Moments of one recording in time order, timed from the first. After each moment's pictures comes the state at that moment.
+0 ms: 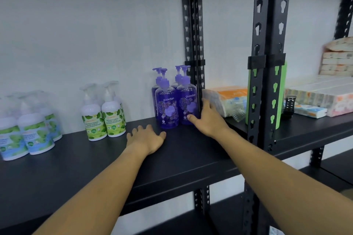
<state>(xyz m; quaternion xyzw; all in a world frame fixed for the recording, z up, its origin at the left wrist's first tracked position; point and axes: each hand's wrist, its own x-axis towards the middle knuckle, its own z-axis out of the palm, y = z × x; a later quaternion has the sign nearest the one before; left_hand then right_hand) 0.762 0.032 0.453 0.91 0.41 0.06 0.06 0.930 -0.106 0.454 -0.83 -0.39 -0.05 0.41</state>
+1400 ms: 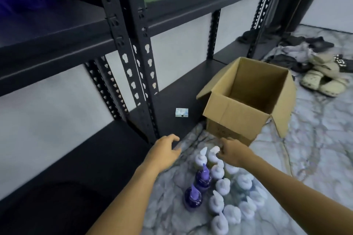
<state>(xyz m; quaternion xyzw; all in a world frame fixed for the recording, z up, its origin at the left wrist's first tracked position) 0.773 -0.252 0.141 0.93 0.07 -0.13 0.34 0.854 -0.508 0.084 -0.97 -0.14 0.19 0.10</state>
